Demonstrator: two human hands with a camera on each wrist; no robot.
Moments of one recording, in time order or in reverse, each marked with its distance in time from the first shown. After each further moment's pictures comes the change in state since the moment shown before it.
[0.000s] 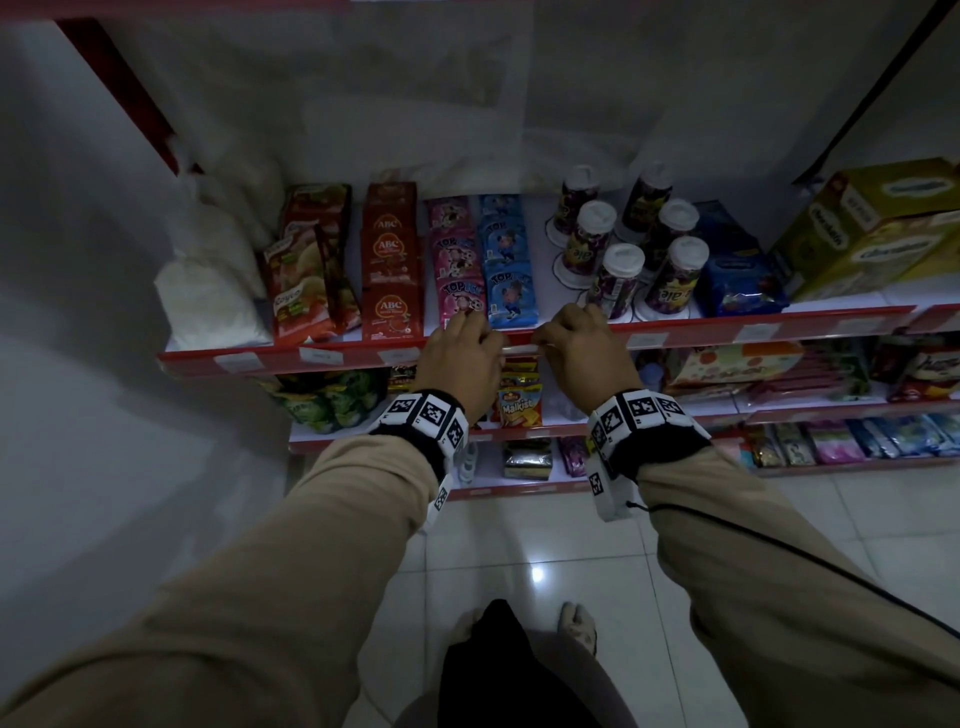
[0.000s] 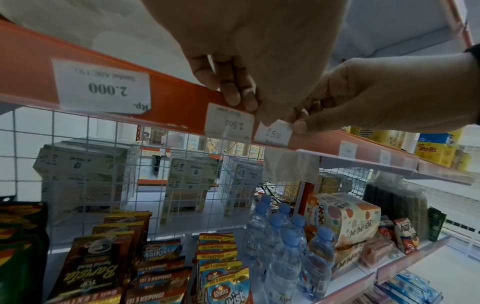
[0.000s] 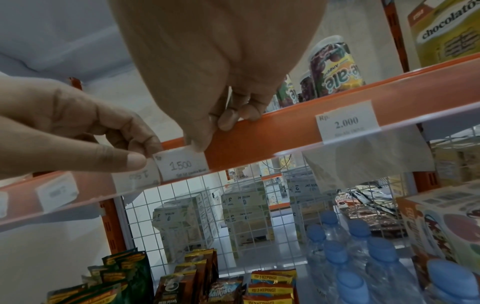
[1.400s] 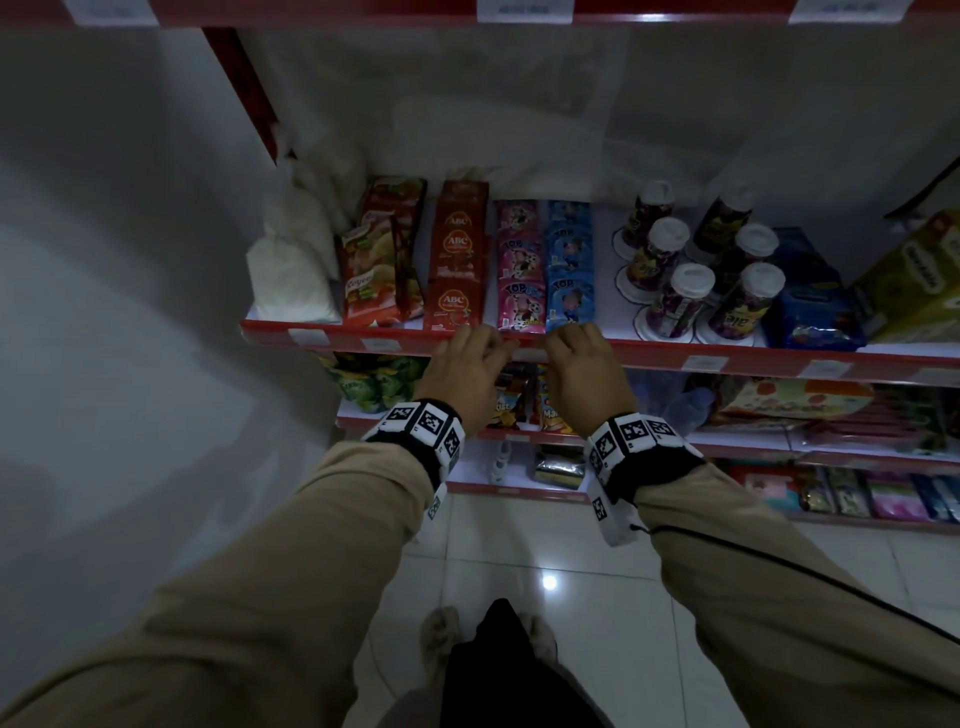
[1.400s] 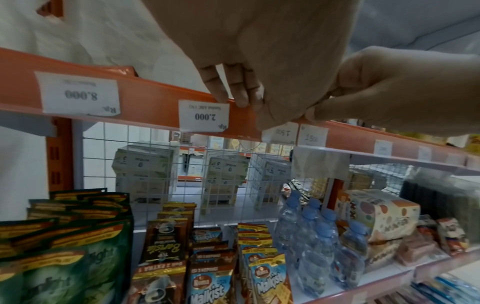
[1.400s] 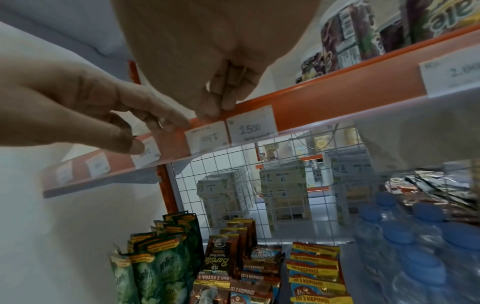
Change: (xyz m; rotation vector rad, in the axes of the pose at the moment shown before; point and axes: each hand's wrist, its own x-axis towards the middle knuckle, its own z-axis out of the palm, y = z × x) left_hand -0.038 -0.038 -0.011 0.024 -0.056 -0.061; right_hand 0.005 -0.054 0.015 0.071 0.153 -0.186
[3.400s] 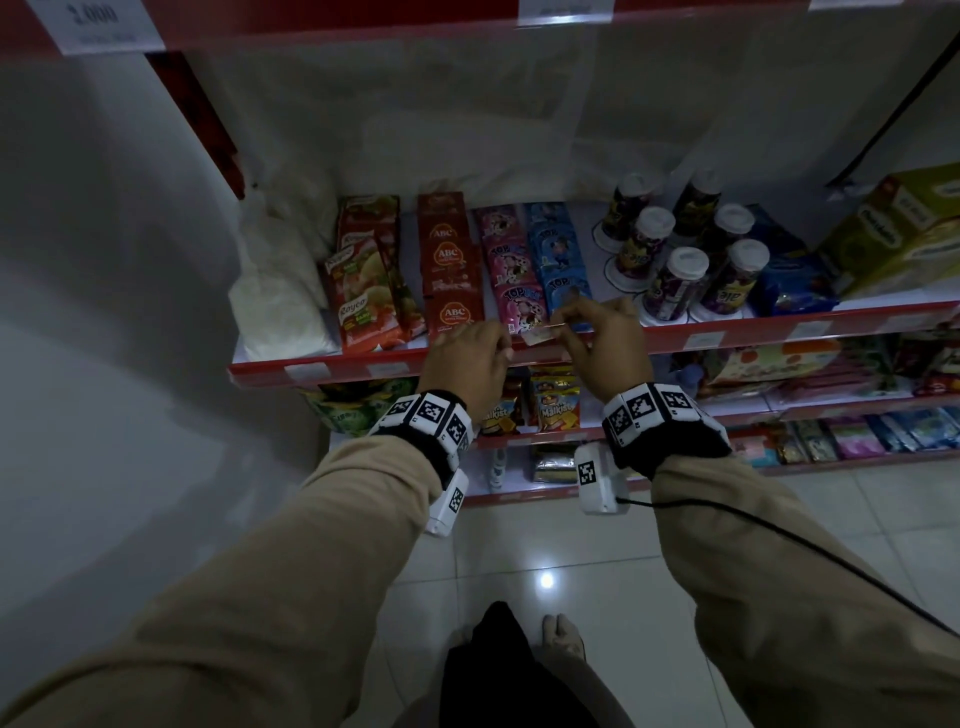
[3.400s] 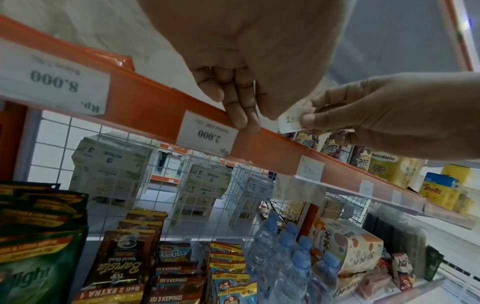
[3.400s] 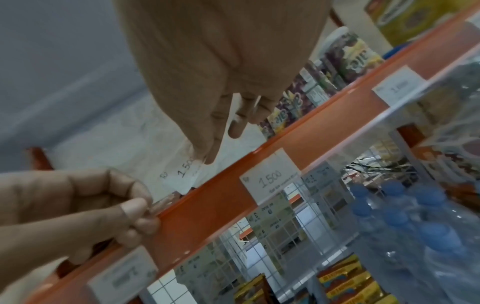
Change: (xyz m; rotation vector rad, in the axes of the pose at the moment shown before) left_hand 0.015 -0.031 -0.010 -0.320 0.122 0.025; right_hand 0.019 -0.007 -0.003 0.297 0.210 0.387
